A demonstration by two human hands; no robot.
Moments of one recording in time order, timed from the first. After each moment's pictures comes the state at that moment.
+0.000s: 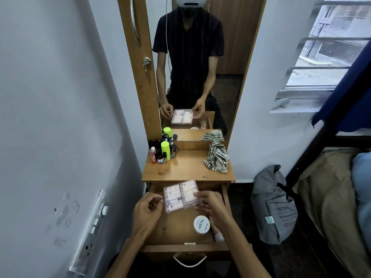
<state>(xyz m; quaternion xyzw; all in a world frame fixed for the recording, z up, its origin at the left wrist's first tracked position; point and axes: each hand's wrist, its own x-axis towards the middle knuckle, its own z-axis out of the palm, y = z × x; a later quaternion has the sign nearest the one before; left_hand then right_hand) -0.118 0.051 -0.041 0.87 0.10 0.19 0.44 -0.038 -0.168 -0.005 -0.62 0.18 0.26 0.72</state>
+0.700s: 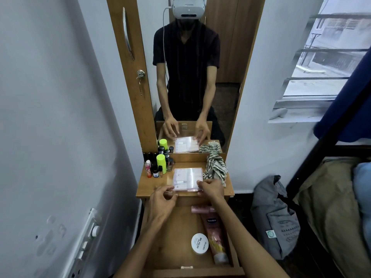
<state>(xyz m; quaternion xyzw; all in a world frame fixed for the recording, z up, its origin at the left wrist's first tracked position) -0.025 0.016 -0.014 0.86 0.16 0.14 0.46 0.067 -0.155 -0.006 -0.80 0.15 0.13 0.57</state>
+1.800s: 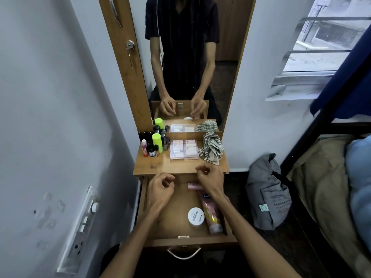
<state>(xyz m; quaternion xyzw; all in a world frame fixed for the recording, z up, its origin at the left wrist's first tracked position) -0.051 0.003 -0.025 0.88 0.13 0.15 0.44 0.018 -0.176 -0.014 -0.88 -0.01 -0.03 0.47</state>
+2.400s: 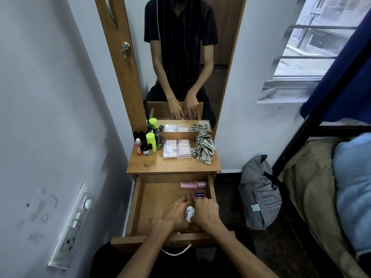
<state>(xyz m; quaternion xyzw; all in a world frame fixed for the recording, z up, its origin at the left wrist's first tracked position) -0.080 -0.067 -0.069 0.95 -0.02 -0.22 0.24 -0.063 -0.195 -0.038 -0.98 -0.10 0.18 -0.01</state>
